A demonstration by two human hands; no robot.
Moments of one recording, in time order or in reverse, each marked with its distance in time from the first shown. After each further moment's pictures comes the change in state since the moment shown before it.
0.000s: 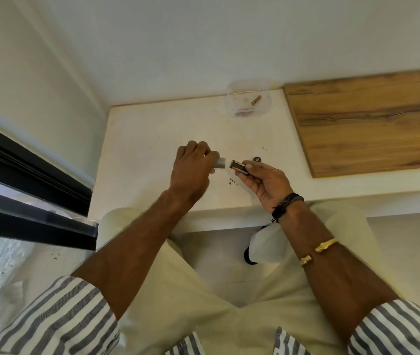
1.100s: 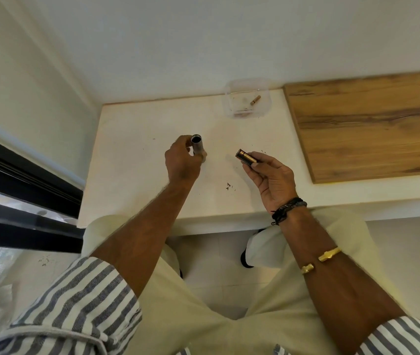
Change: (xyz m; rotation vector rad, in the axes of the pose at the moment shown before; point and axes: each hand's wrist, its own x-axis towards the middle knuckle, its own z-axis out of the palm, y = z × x) left_hand 0.035 -0.014 0.023 -0.692 0.146 -0.702; right_hand 0.012 -0.008 -0.001 0.026 -0.031 -0.210
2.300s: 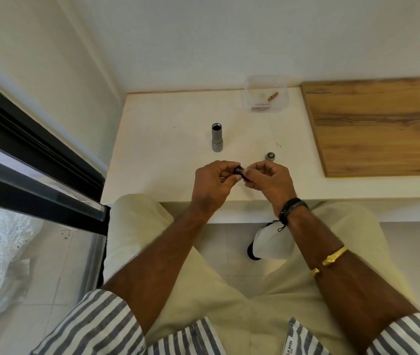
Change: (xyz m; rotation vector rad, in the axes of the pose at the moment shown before) left_hand -0.090 -0.020 -0.006 -0.196 -0.190 0.238; right_hand -0.037 0.021 0.017 -0.731 -0.006 -0.032
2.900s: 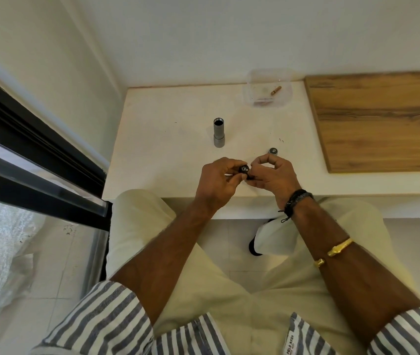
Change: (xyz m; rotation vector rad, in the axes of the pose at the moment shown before) left_hand 0.000 -0.004 0.004 0.110 -0.073 0.135; right_hand 0.000 -0.007 -0.004 0.051 -0.042 0.094
